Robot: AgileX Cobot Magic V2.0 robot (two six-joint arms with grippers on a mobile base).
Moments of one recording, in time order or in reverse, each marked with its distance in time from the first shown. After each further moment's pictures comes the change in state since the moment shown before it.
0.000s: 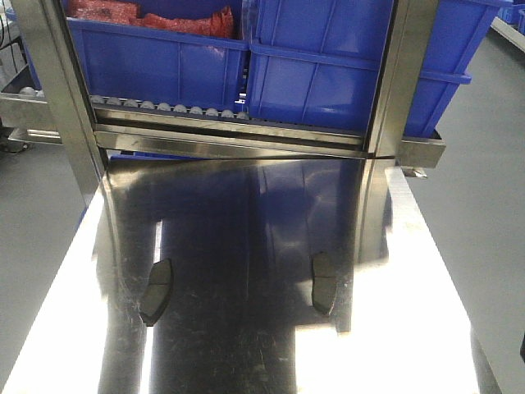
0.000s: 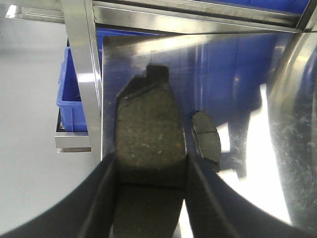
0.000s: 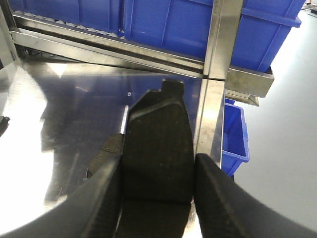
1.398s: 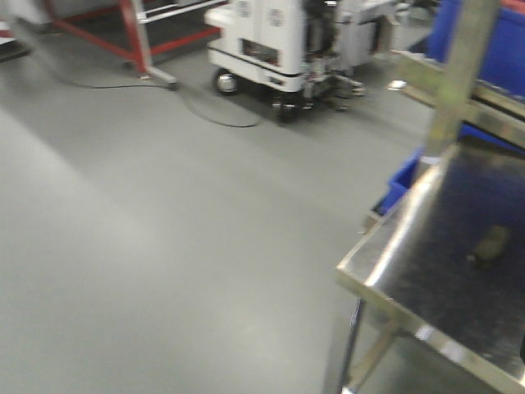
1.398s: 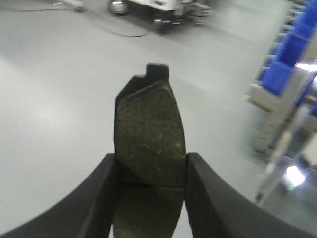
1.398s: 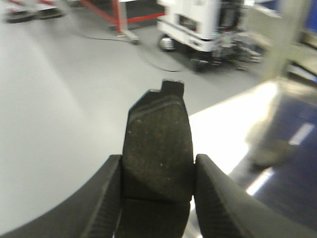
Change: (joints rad) left arm 0.000 0.000 0.000 0.000 0.000 0.000; right arm 0.000 0.000 0.000 0.001 0.003 -0.003
